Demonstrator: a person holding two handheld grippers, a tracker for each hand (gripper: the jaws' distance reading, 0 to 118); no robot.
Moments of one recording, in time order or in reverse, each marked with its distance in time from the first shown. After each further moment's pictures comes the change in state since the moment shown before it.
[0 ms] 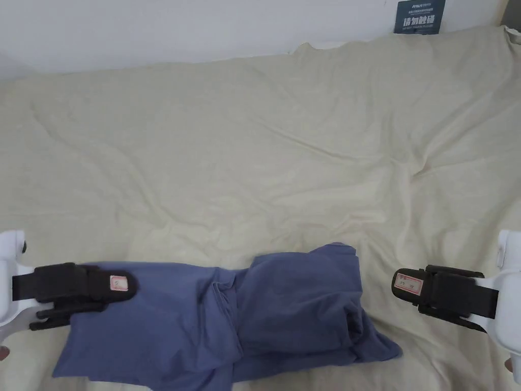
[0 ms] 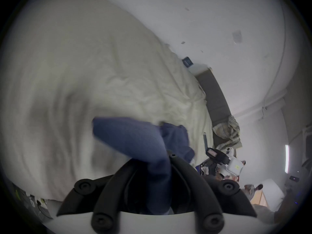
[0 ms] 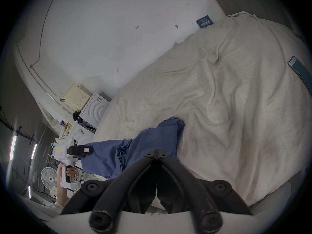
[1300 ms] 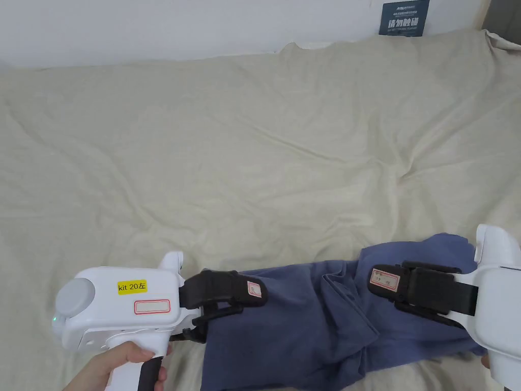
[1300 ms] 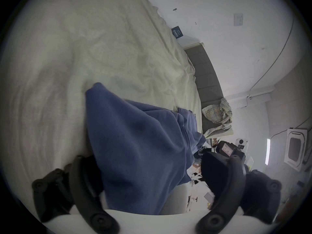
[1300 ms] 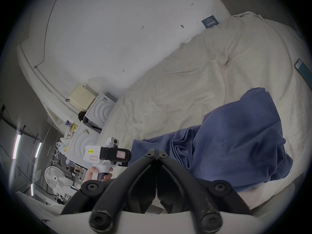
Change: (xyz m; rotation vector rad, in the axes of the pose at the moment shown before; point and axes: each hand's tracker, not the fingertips) left arm -0.021 -0.020 -0.177 -0.243 -0.168 0.067; right arm -0.015 0.005 -0.007 -0.003 0.052 0.002
